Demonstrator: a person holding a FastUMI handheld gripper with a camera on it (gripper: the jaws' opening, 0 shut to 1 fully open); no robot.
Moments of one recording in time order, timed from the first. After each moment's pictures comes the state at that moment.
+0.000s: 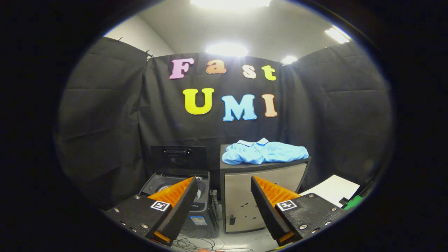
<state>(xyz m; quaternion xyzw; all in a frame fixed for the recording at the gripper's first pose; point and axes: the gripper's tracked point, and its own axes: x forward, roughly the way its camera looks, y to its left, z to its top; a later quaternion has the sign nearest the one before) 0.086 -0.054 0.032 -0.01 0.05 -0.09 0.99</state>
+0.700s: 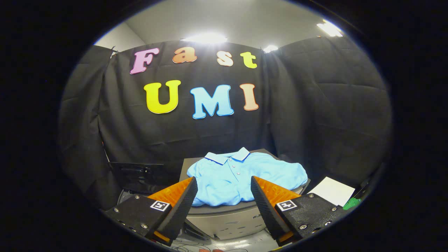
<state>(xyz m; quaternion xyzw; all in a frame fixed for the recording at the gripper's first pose) 0.271 -0.177 0.066 0.03 0.10 -0.16 0.98</state>
